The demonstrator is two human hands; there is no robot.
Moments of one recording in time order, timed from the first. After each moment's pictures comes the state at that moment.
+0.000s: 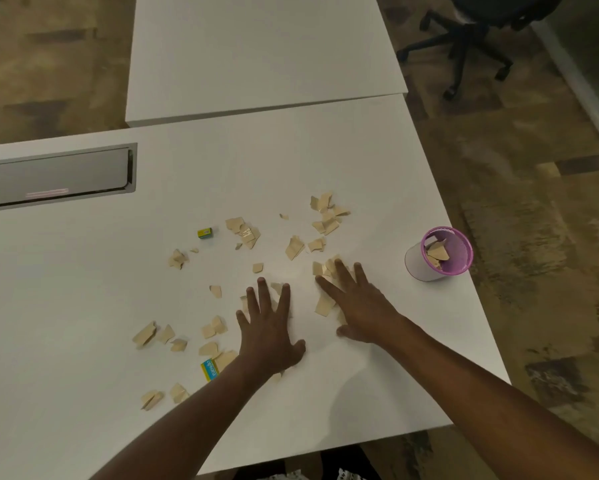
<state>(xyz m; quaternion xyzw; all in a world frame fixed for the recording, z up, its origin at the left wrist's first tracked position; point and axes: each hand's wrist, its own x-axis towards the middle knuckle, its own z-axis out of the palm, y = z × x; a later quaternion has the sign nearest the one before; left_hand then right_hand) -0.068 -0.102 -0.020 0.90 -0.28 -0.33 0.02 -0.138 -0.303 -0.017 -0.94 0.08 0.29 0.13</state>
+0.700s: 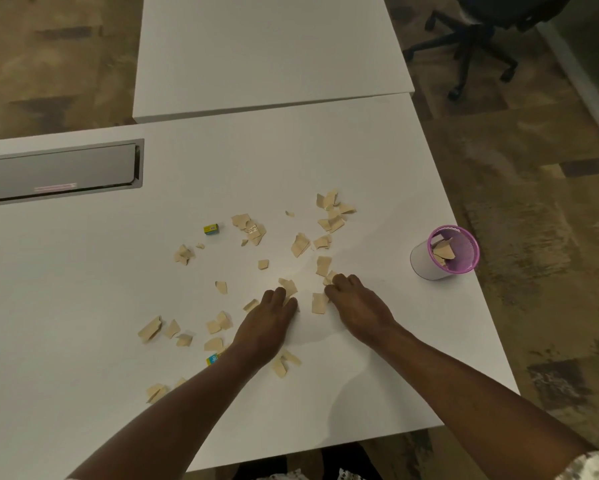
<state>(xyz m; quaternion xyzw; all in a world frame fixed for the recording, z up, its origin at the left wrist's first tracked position) -0.049 -0.082 -0.036 0.87 -0.44 -0.21 0.07 -0.141 -0.284 -0.036 -0.99 0.06 0.07 0.11</state>
